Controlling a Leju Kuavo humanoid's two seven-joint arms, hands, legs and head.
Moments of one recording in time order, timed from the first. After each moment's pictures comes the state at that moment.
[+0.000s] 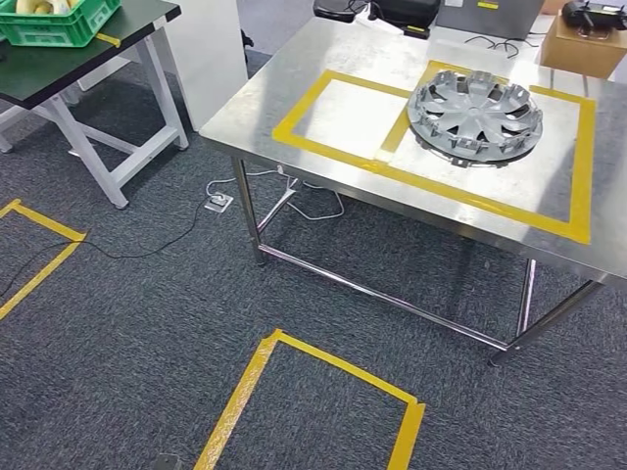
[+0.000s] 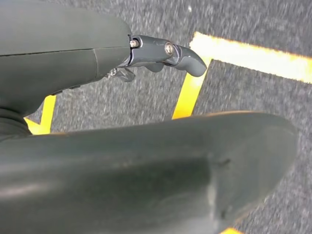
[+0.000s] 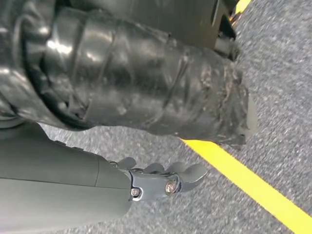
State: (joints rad) left arm -0.08 -0.26 1.36 -0.20 -1.37 -0.03 -0.41; right arm -0.02 0.19 -0.65 -0.20 0.83 -0.25 -0.22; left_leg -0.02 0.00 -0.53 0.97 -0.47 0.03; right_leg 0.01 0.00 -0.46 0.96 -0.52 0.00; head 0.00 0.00
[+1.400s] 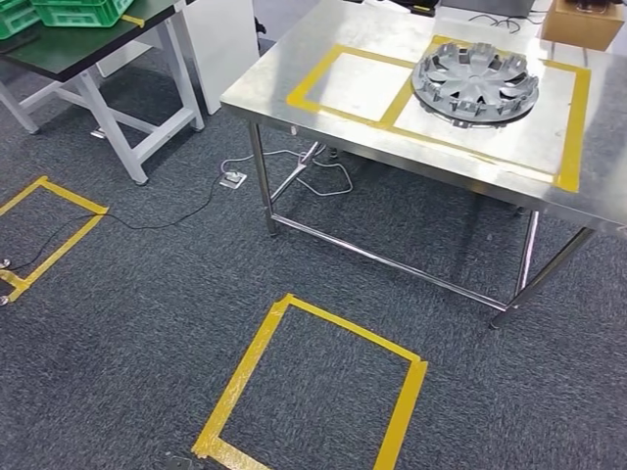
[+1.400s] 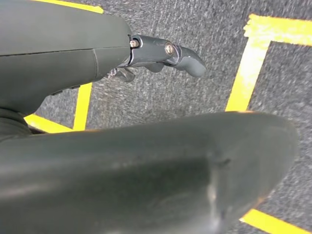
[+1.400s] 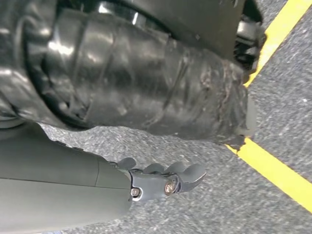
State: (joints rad) left arm -0.07 -0.27 1.33 -0.20 -1.43 -0.04 -0.42; right arm -0.02 0.19 -0.64 -0.19 0.83 -0.28 -0.21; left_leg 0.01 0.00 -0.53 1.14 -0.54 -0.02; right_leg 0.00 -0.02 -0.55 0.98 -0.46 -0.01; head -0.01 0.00
